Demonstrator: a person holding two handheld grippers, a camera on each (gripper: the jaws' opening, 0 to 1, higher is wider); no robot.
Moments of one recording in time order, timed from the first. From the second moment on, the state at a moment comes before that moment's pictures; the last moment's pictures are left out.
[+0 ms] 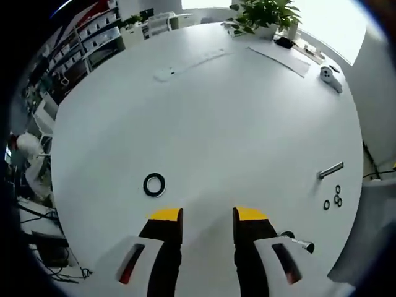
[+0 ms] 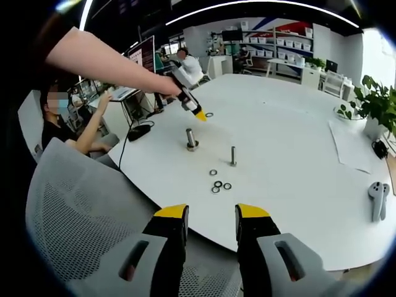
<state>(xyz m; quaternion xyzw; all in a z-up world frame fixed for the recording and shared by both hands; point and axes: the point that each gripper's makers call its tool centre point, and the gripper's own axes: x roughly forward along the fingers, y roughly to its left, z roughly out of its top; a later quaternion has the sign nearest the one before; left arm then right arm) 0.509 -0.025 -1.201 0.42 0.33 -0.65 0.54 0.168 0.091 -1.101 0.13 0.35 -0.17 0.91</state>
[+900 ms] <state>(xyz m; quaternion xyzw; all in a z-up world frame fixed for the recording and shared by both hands) 0.584 -0.076 -1.238 0.39 0.35 -0.60 0.61 0.165 0.090 -1.103 0.14 0.35 -0.18 0.91</state>
